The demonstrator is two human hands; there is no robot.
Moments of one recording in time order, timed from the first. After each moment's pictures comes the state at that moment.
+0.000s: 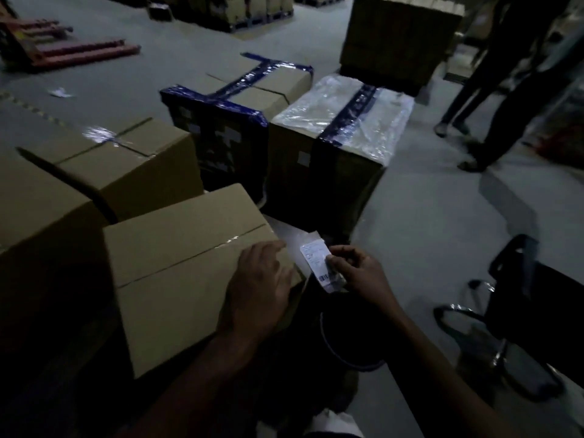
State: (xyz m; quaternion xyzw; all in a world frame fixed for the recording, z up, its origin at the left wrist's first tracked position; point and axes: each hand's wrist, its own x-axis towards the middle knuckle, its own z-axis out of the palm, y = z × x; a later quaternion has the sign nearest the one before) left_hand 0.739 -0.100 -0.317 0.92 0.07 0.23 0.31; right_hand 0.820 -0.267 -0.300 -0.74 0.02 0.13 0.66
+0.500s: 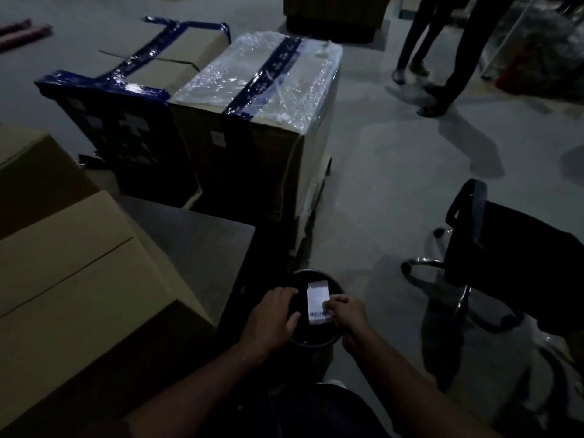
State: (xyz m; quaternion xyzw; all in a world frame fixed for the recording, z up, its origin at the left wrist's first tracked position) left_hand 0.815 -0.264 -0.451 0.95 -0.05 -0.10 0.27; right_hand 0.859 -0.436 -0.469 -0.68 0.34 0.21 0.62
